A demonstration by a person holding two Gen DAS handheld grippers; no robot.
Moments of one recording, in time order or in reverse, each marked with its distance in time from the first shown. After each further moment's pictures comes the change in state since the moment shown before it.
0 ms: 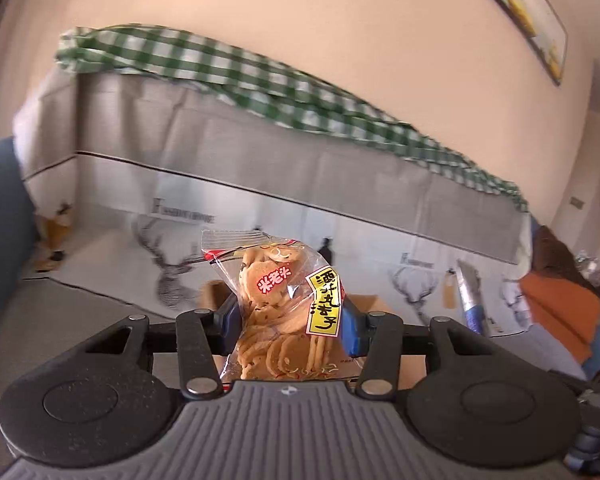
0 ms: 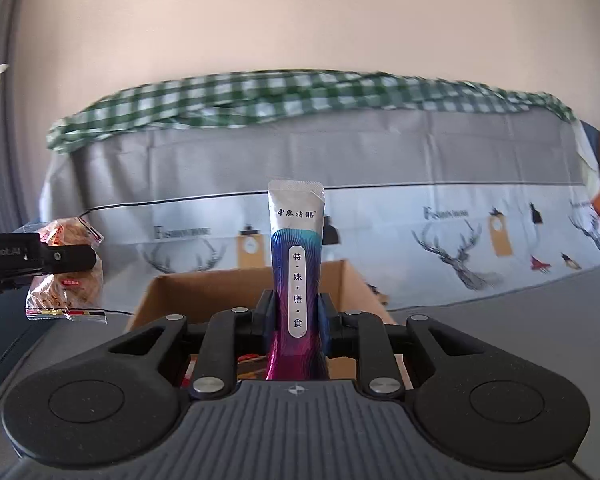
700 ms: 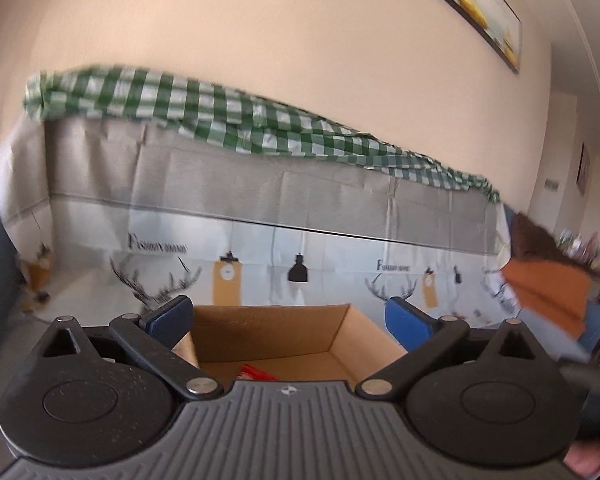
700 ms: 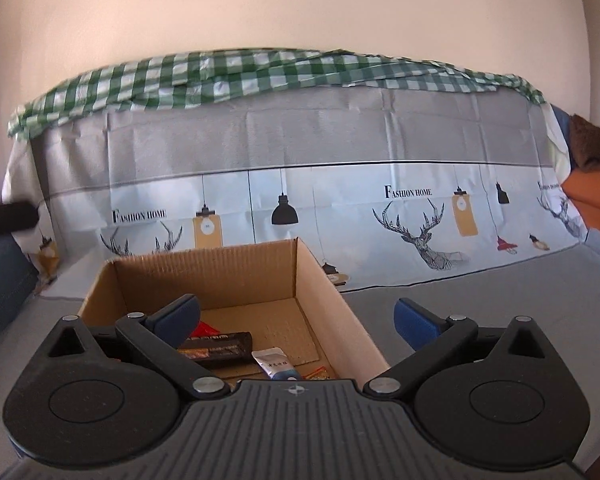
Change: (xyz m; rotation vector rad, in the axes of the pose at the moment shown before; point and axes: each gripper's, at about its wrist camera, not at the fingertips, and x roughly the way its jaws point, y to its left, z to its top) left arm -0.028 -0.018 -0.008 0.145 -0.074 -0.035; right arm 0.003 -0.015 -0.005 0.029 0.046 -0.091
